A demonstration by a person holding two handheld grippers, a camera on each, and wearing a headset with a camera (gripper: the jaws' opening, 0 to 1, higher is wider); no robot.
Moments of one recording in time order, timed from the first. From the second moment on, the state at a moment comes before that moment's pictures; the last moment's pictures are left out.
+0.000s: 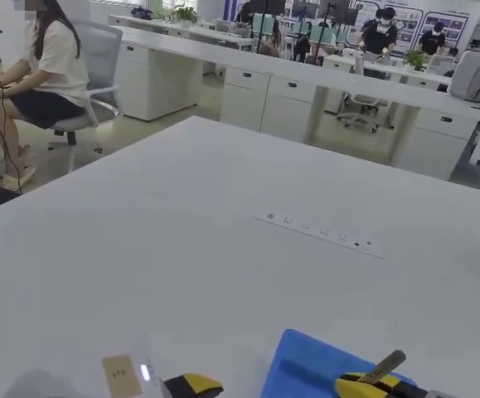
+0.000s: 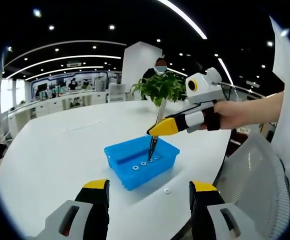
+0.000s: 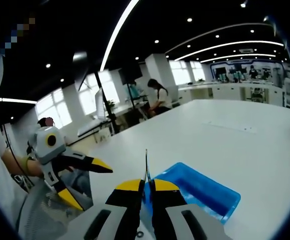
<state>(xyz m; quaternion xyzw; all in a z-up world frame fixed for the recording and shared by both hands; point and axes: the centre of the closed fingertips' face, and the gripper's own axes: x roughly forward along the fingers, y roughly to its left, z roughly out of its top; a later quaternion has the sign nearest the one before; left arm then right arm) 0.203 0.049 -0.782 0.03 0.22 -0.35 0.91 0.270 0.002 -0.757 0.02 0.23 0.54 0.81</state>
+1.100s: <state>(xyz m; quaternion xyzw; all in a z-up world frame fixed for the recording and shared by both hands) 0.202 0.048 -0.782 0.04 0.22 -0.35 0.91 0.229 -0.001 -0.817 0.00 0.30 0.55 0.78</state>
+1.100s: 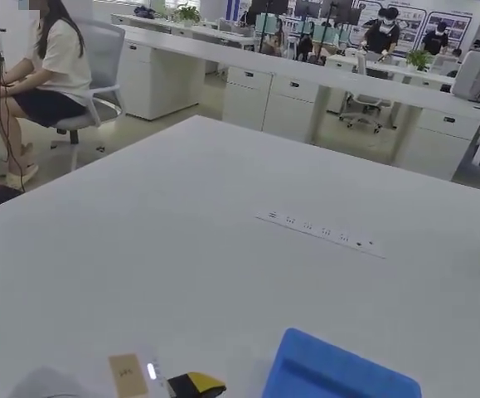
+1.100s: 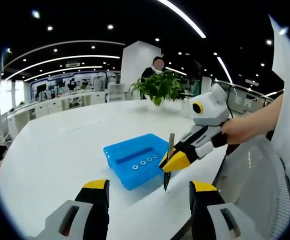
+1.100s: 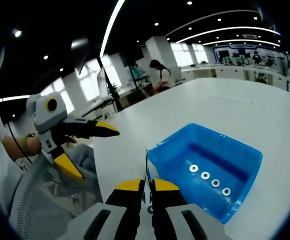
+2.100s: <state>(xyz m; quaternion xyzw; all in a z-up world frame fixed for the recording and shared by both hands) 0.202 0.048 -0.783 0.04 0.22 -0.35 0.91 0.219 -0.003 -0.825 -0.05 0.29 0.55 0.78</state>
